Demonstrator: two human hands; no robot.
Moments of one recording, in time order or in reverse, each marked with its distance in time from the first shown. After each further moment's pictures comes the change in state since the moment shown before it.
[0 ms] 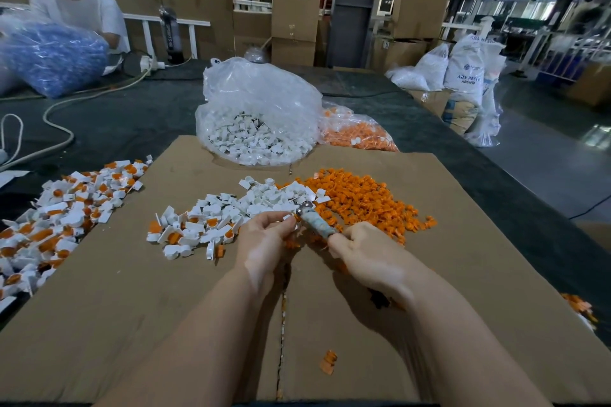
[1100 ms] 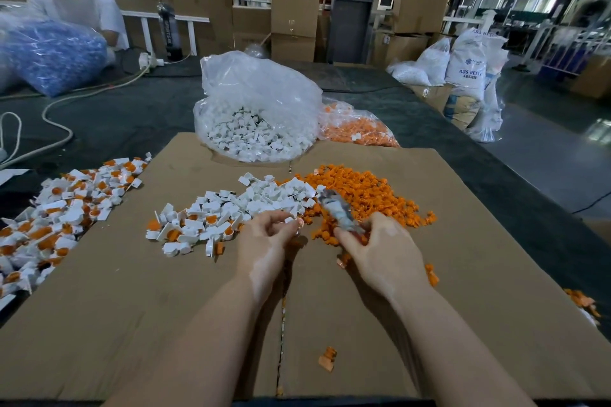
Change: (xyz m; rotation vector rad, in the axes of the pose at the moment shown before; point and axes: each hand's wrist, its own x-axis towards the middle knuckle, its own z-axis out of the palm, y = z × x) left_hand -0.010 -0.009 -0.004 0.209 -0.008 0.180; right_hand 0.011 0.035 0.022 -0.126 0.479 0.040
